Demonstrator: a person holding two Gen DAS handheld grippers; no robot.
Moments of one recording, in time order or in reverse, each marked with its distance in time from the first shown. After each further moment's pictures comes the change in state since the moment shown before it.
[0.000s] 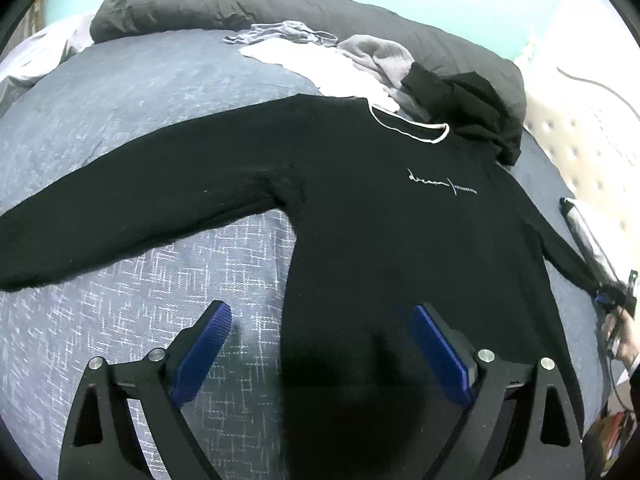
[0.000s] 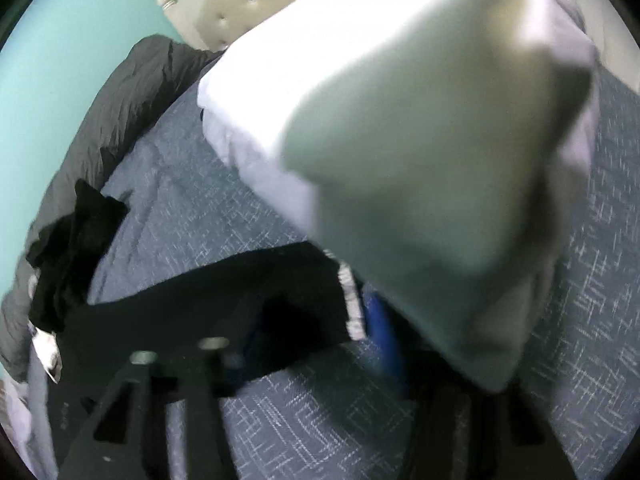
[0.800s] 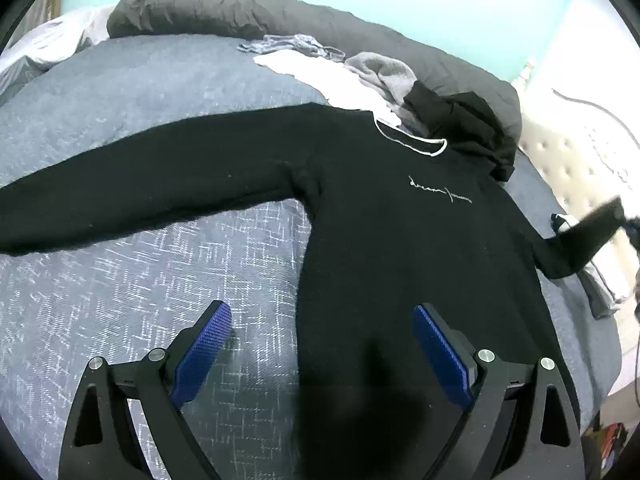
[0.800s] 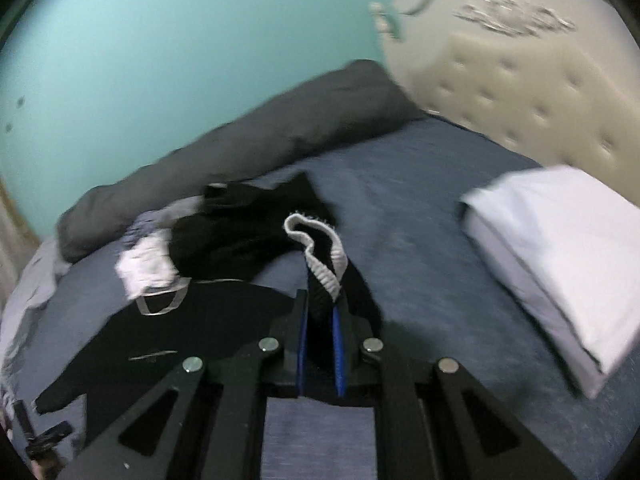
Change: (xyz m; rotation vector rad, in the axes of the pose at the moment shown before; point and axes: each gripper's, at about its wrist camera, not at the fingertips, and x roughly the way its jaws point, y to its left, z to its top) left arm -0.019 0.017 -0.024 -0.040 -0.069 -0.024; right arm -0.139 0.240 -0.019 -0.487 -0.139 0.396
